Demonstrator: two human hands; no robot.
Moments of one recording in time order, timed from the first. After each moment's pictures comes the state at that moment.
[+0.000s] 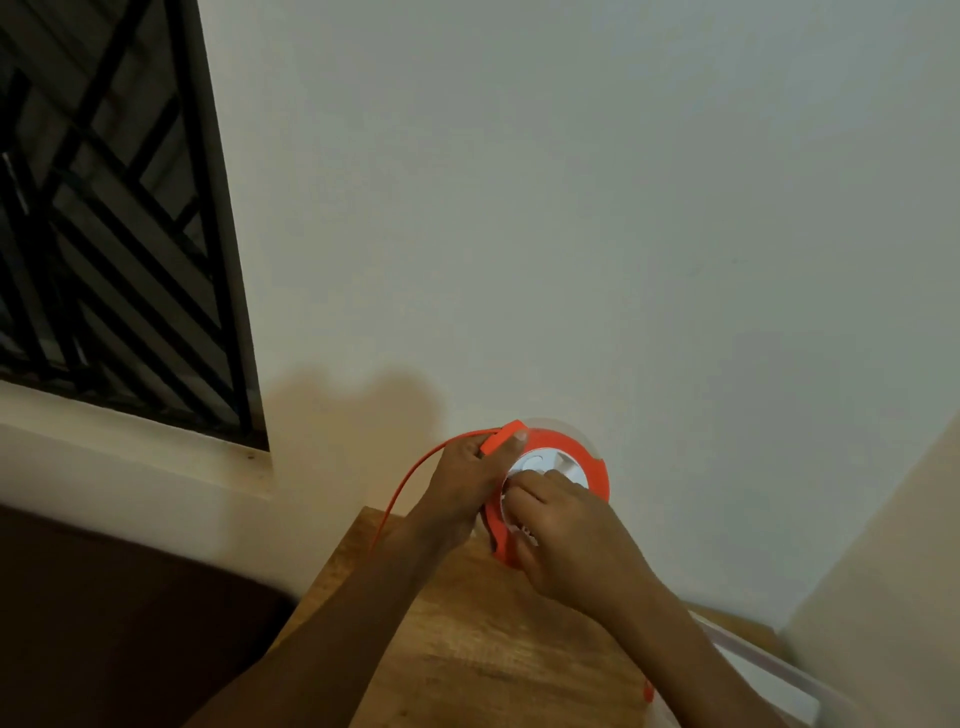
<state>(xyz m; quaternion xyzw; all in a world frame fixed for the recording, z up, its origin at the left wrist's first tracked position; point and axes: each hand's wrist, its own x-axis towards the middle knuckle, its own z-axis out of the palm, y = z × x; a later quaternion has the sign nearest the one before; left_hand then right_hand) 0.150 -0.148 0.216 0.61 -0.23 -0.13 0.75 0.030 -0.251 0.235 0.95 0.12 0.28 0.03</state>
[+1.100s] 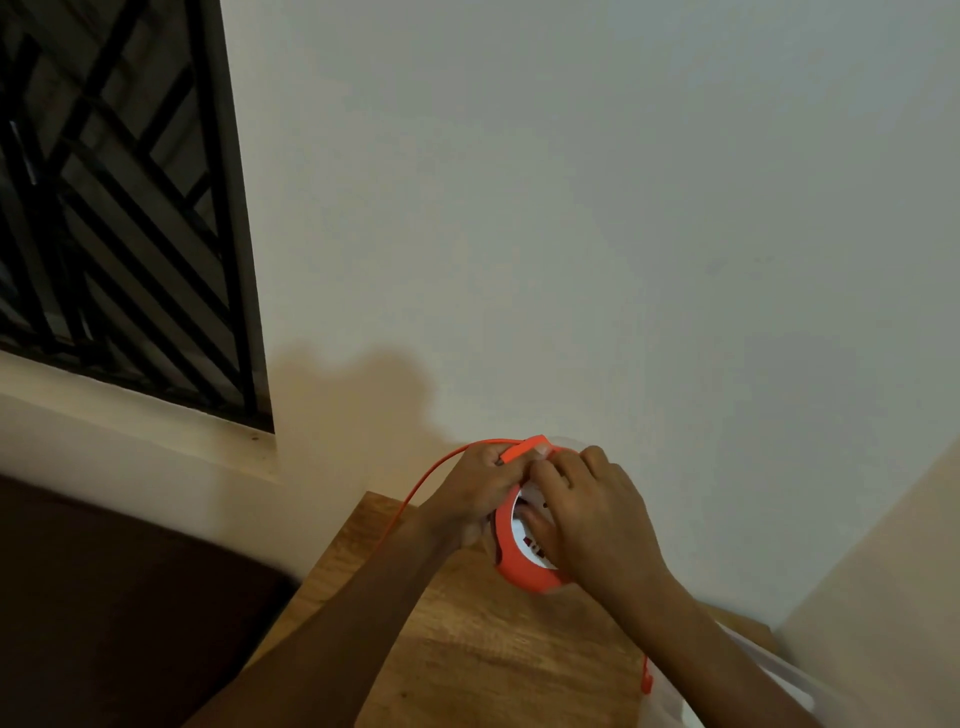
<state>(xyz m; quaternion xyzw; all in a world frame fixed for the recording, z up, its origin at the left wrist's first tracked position) 0.143 -0.141 0.208 0.63 -0.23 -0.22 0.71 0.035 -0.258 0.238 0.94 0.06 0.33 0.10</state>
